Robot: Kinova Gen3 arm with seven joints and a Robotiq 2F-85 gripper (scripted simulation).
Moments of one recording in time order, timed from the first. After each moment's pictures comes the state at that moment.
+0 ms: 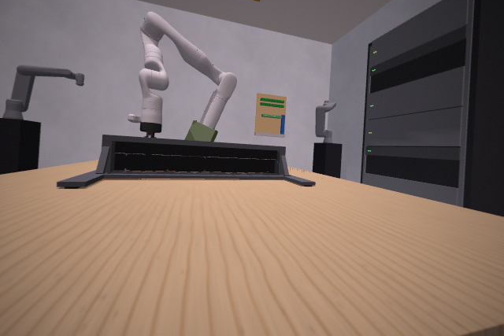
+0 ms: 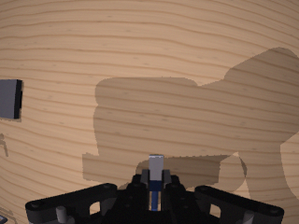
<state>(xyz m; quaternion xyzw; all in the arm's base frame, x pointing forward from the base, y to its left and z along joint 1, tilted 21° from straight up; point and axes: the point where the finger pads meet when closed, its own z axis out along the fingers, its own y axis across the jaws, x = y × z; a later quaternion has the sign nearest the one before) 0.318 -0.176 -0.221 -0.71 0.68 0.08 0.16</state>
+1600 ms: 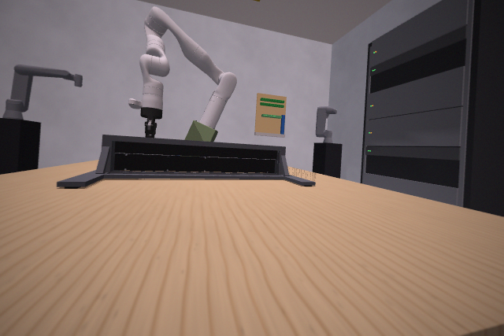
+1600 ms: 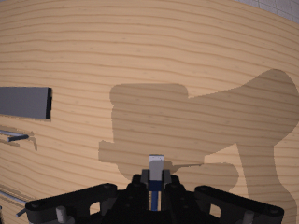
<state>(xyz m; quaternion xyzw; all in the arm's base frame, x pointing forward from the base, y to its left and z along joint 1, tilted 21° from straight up) 0.317 -0.196 -0.169 -0.71 0.68 0.08 0.16</state>
